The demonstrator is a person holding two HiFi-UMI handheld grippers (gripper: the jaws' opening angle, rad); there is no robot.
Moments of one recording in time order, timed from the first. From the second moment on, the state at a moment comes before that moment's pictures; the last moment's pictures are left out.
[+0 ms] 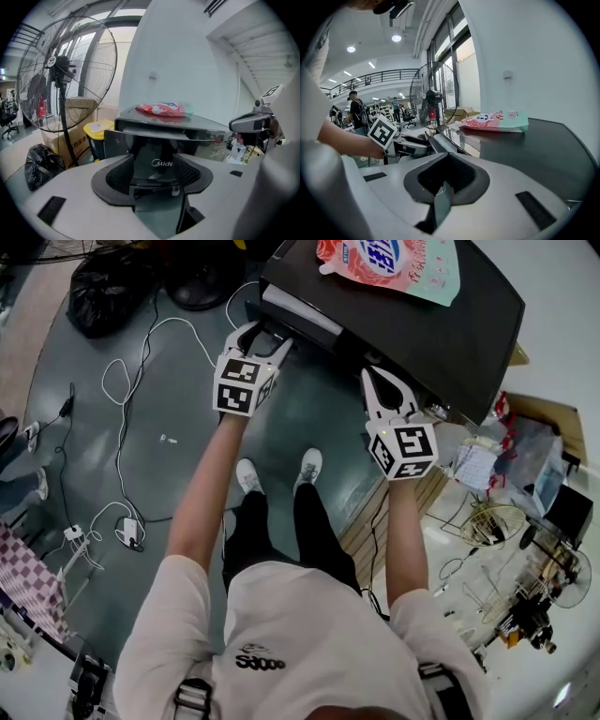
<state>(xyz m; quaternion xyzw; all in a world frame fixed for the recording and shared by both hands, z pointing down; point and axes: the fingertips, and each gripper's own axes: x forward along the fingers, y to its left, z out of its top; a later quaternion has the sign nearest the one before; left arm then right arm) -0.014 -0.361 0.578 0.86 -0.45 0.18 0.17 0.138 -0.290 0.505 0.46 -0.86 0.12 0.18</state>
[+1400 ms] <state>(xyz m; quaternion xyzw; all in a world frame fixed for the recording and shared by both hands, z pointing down) 0.001 -0.402 0.578 0.86 -0.45 0.16 0.18 0.156 -0.315 0.523 0.48 -0.84 0.14 0.19</state>
